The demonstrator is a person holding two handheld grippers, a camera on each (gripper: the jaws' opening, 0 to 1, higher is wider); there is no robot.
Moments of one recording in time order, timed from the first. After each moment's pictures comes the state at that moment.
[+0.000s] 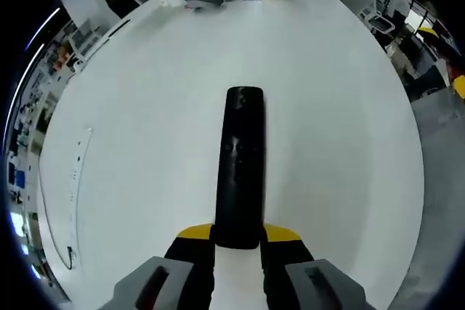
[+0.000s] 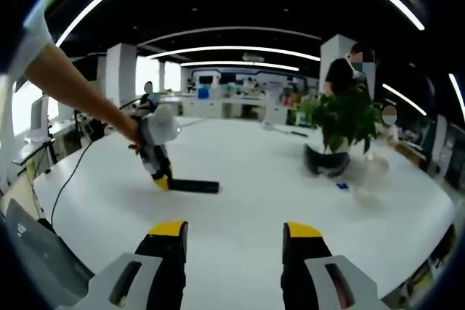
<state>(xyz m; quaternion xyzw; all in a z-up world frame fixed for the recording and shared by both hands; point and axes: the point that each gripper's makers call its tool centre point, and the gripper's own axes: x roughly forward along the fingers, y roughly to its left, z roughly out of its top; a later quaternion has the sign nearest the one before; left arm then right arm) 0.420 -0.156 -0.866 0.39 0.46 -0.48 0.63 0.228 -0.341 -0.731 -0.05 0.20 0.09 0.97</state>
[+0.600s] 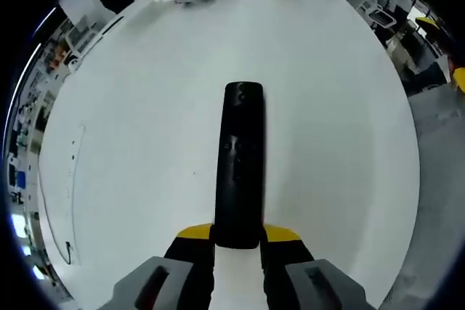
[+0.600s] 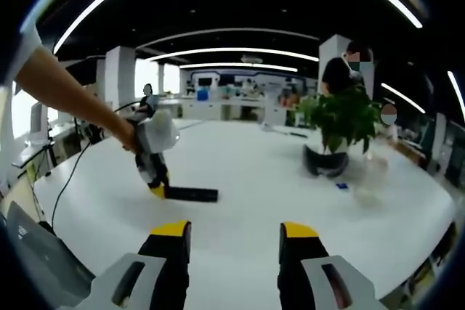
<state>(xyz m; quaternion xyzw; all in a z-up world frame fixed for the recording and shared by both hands) 0.393 -0.161 -0.868 0.41 0.48 -0.47 0.61 0.229 -0.343 -0.730 -0.04 0.20 0.09 0.98</state>
